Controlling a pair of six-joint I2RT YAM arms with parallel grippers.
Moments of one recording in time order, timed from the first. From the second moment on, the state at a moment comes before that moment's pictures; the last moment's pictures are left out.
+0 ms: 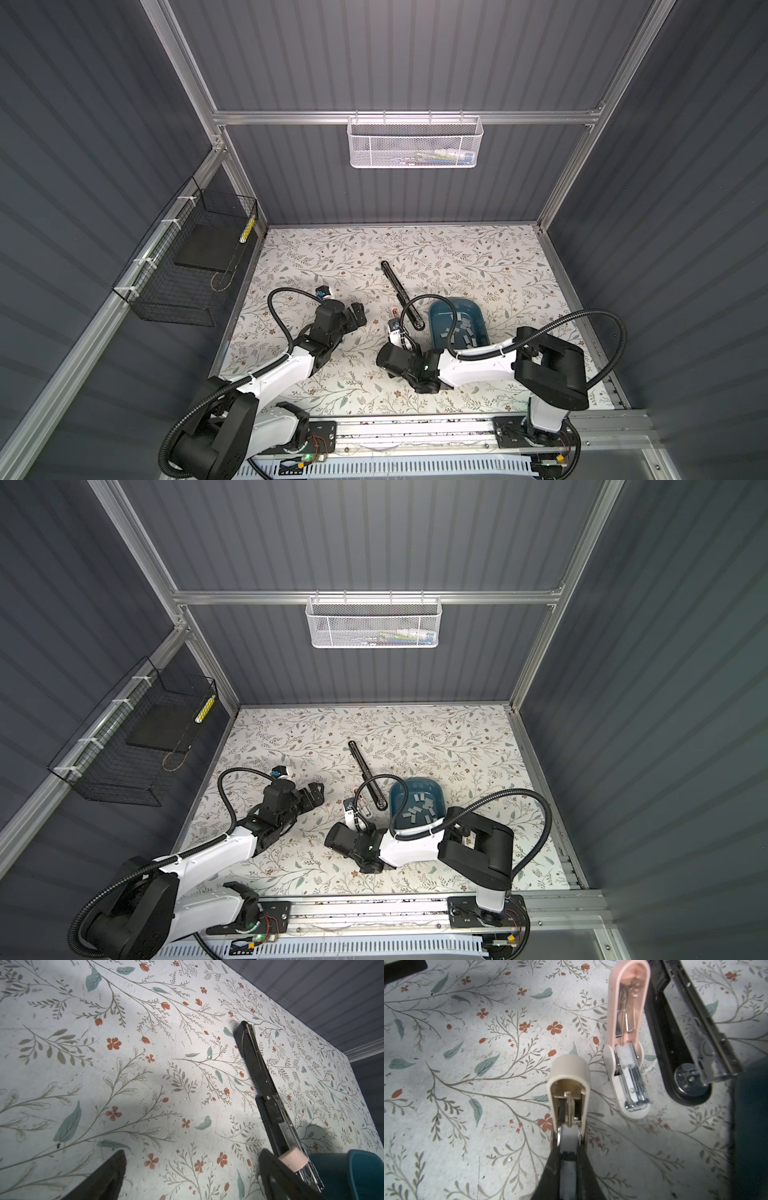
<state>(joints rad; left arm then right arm) -0.47 1.20 0.43 0.14 -0.15 -0.69 1.26 1.79 0.91 -0.08 0.54 0.74</state>
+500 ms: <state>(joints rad) -0.47 1.20 0.43 0.14 -0.15 -0.69 1.27 1.76 0.89 -0.09 0.54 0.77</state>
